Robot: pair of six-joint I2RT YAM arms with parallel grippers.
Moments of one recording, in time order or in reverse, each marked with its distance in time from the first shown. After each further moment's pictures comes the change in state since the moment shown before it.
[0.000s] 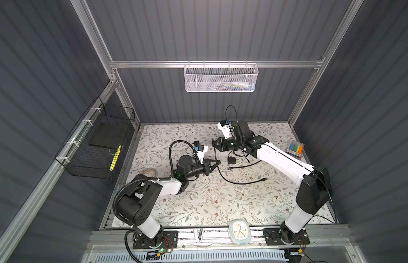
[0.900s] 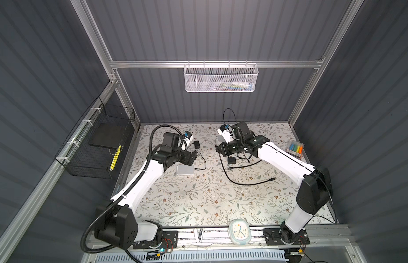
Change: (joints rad) left arm 0.221 -0.209 0.549 -1.554 -0.440 0.927; right arm -0.020 -0.006 -0.021 -0.148 0.004 -0.178
